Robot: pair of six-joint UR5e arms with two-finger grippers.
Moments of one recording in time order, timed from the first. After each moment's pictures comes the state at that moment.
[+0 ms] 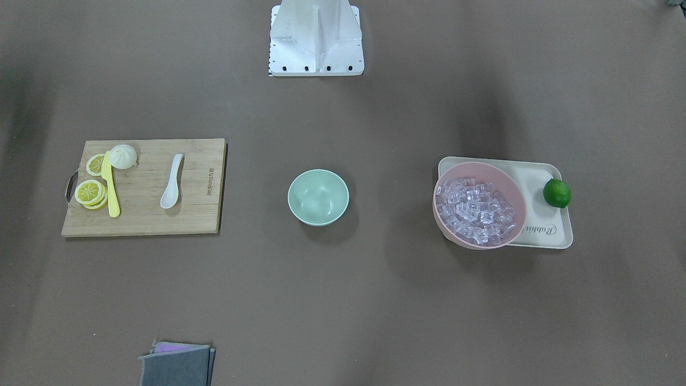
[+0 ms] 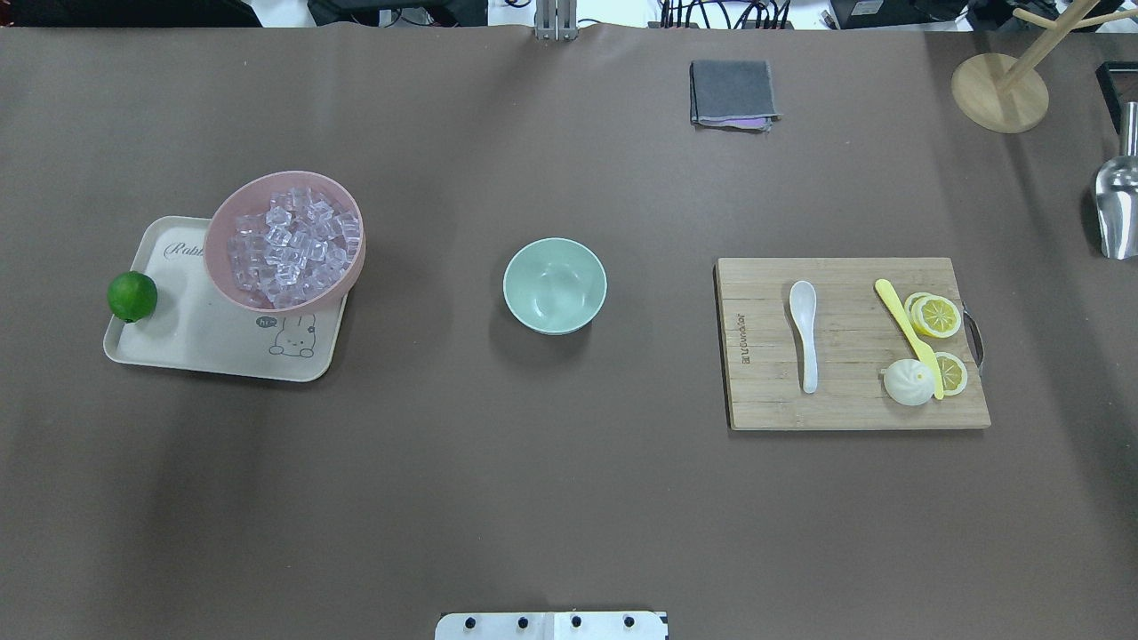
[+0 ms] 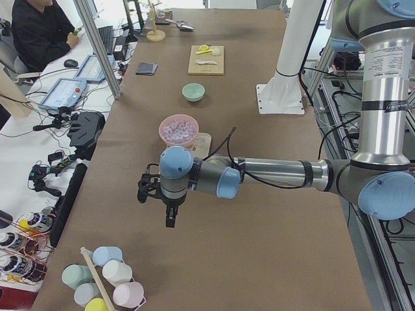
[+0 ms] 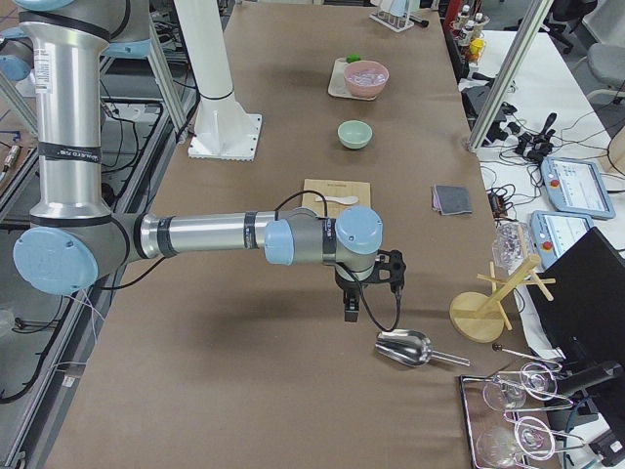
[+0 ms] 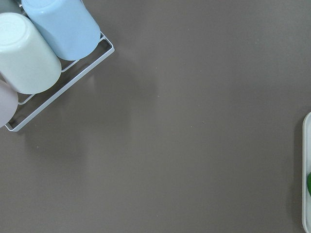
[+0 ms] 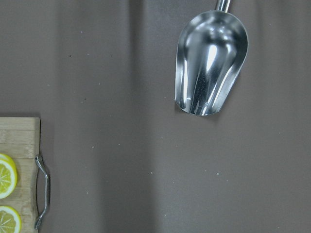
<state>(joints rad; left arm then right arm) -1.59 -1.53 -1.65 -1.76 -2.36 -0.14 1.56 -1.61 1.71 -1.59 2.40 0.06</state>
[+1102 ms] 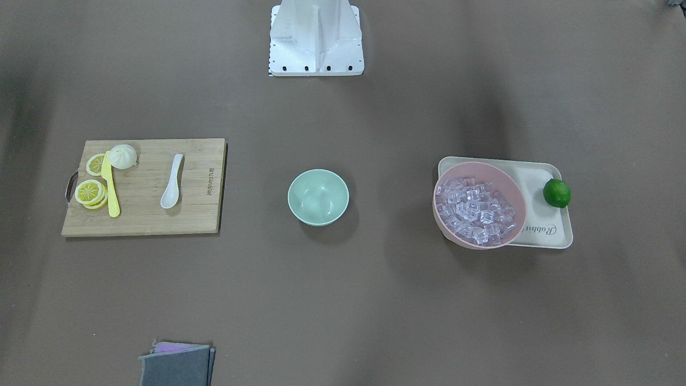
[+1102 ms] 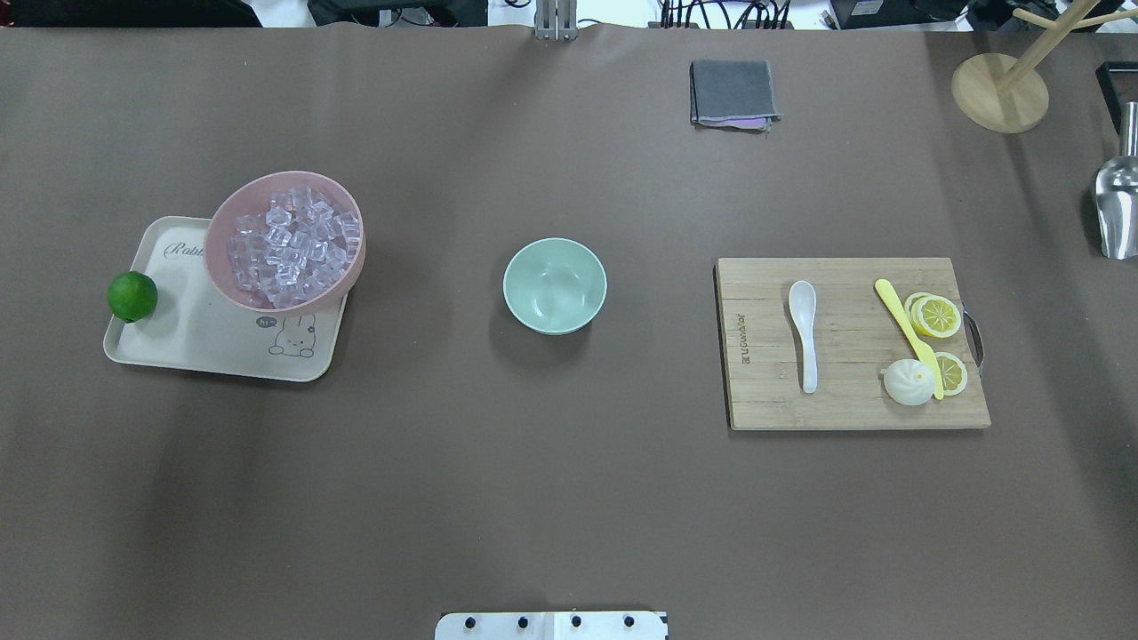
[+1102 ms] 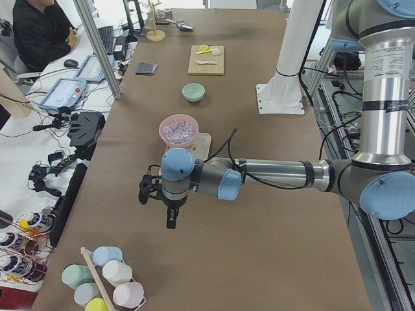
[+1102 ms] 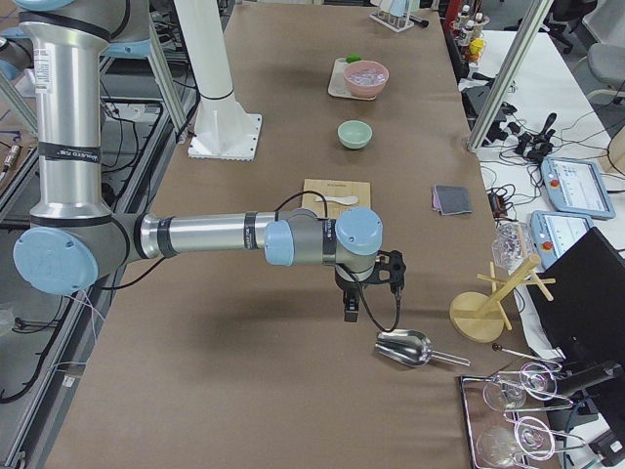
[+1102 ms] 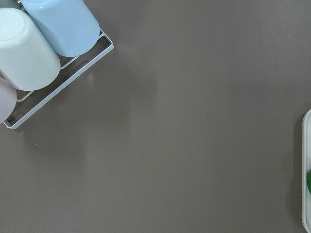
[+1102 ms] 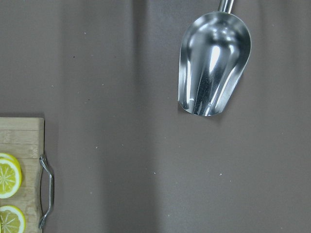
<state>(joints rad) -1.59 -1.52 -1.64 -1.78 -2.36 -0.14 1.56 -1.61 1.72 -1.59 2.41 0.07</state>
